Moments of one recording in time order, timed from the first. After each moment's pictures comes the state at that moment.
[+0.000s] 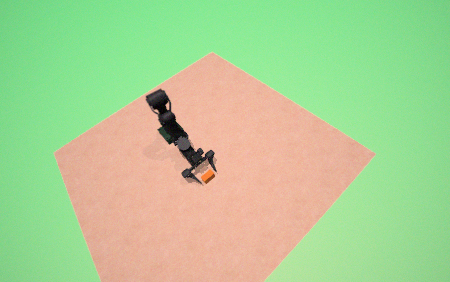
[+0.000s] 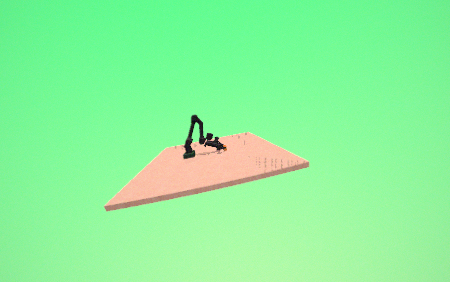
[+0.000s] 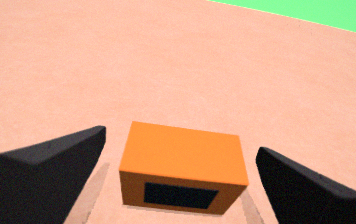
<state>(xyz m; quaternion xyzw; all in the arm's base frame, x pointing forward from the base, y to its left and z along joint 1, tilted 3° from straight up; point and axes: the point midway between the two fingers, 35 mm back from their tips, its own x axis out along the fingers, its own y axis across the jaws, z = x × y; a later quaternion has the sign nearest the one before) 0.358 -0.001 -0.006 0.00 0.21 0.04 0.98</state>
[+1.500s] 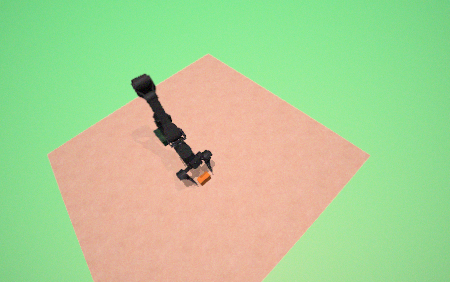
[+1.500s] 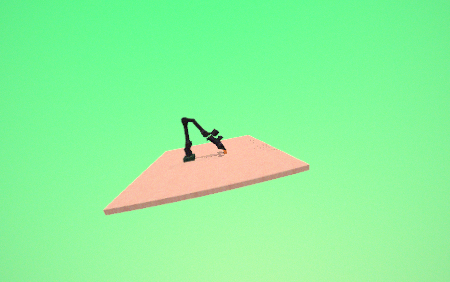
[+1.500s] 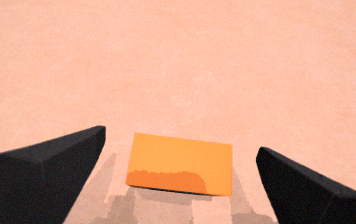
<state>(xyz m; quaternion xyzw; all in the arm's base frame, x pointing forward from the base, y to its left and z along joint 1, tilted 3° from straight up) 0.367 -0.001 0.023 0.00 0.41 0.04 0.91</state>
